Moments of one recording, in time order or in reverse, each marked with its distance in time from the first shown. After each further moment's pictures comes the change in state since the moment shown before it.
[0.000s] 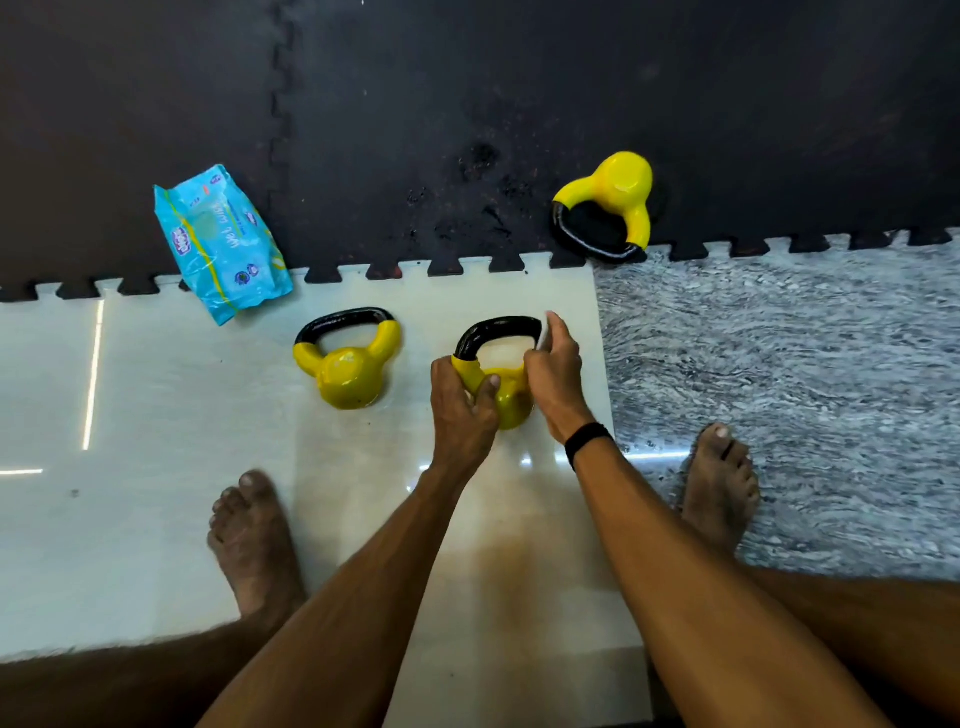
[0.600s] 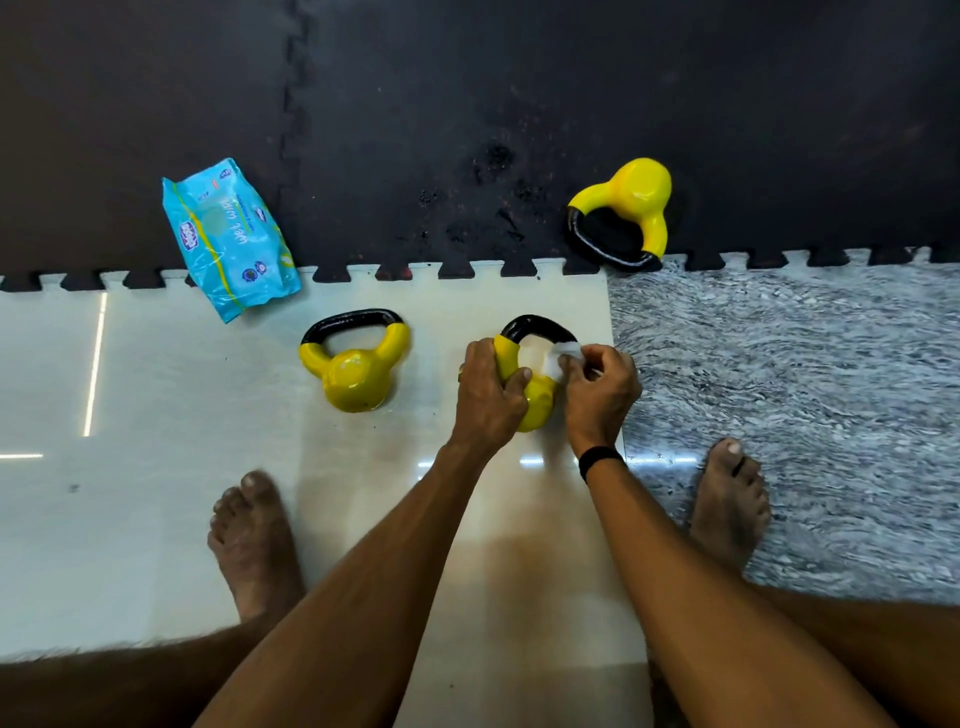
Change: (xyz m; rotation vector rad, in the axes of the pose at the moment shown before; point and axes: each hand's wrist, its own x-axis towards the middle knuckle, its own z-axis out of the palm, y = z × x) left_hand 0.024 0.022 0.012 0.139 -0.169 -0.018; right_hand 0.010 0.038 -0.015 -0.047 0.470 -0.305
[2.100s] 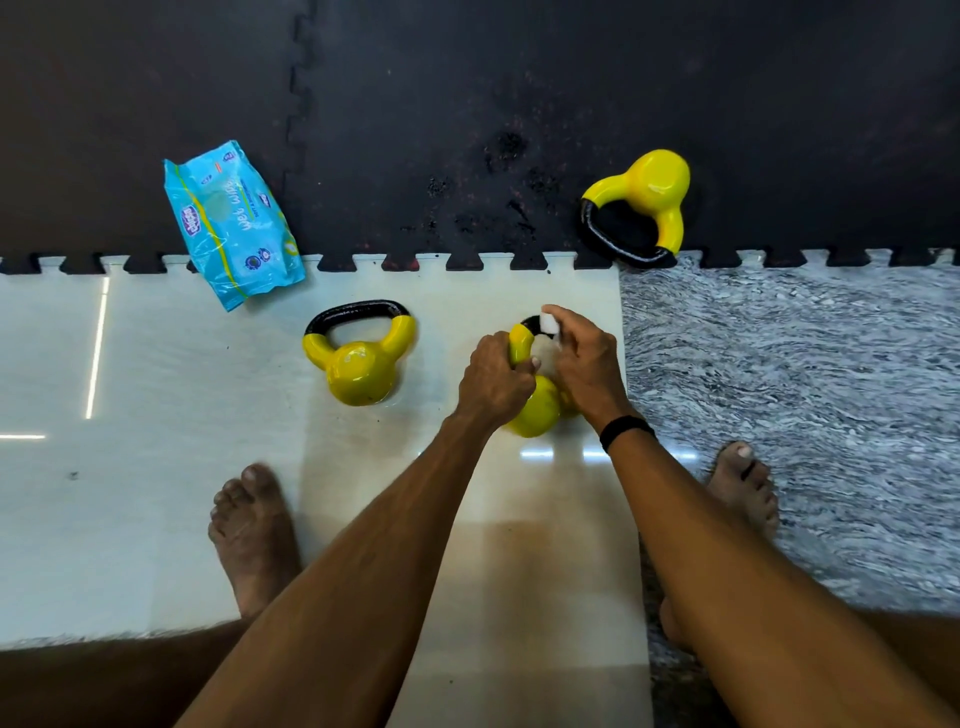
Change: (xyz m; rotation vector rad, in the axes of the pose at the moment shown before) left_hand 0.027 -0.002 0.001 0.077 -0.169 -0.182; right_hand 0.029 -0.014 0.008 -0.065 -0.517 -0.306
